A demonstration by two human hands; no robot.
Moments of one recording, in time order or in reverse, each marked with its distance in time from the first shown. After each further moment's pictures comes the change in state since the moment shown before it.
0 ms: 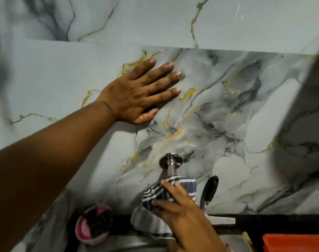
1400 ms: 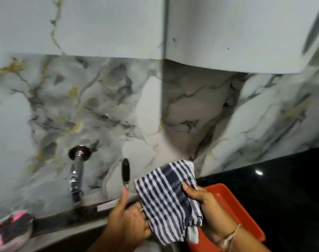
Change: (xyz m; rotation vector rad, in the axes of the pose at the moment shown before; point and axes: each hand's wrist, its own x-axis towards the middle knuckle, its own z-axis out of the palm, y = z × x) left_hand 0.098 0.338 -0.184 2.280 0.383 1.220; right_hand -0.219 0.064 -0.123 1.590 0.518 0.911
